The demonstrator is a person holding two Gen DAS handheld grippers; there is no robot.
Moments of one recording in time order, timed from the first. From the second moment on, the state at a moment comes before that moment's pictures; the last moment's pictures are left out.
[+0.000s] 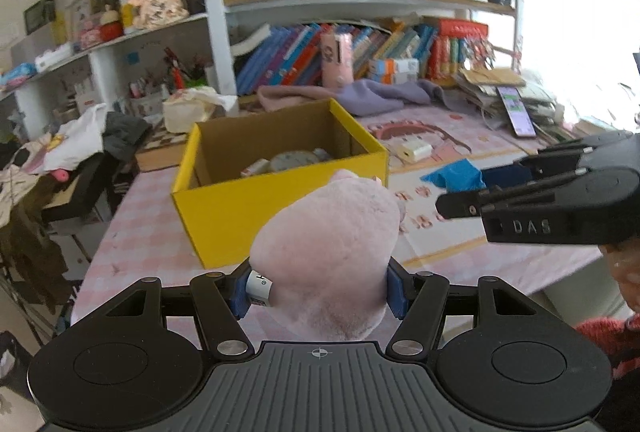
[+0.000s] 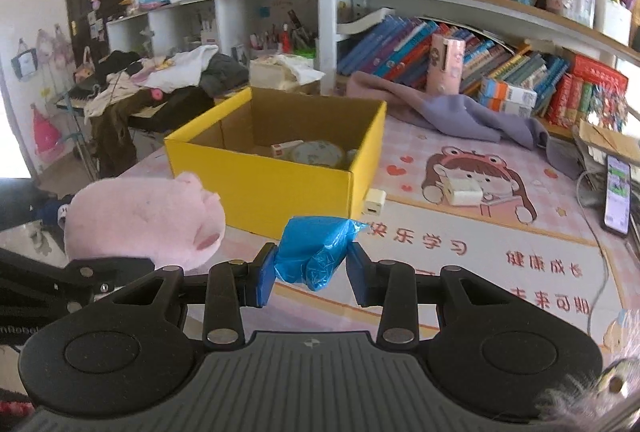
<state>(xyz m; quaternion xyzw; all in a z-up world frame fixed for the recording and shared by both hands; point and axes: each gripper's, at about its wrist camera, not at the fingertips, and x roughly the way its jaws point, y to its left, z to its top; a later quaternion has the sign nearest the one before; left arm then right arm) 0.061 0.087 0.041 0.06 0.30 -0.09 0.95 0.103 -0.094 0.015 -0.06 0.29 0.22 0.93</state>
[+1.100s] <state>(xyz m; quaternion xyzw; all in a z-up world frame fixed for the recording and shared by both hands) 0.227 0.110 0.059 0.04 0.28 -0.04 0.96 0.271 -0.039 0.030 -0.10 0.28 0.29 0.91</state>
